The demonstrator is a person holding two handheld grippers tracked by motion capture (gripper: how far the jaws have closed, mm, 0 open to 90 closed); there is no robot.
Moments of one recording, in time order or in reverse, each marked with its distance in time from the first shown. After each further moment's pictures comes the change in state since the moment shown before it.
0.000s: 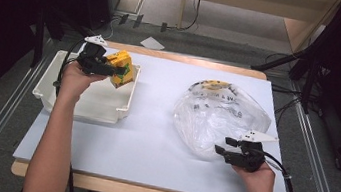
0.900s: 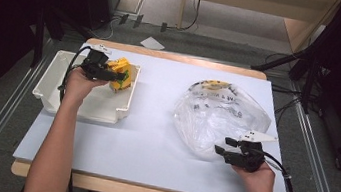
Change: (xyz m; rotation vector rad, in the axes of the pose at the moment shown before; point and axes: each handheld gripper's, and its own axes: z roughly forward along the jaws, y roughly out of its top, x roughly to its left) left arm 0.017 -0.024 0.032 0.052 0.029 -0.026; right arm 0.000 0.000 0.001 0.006 0.001 -0.005
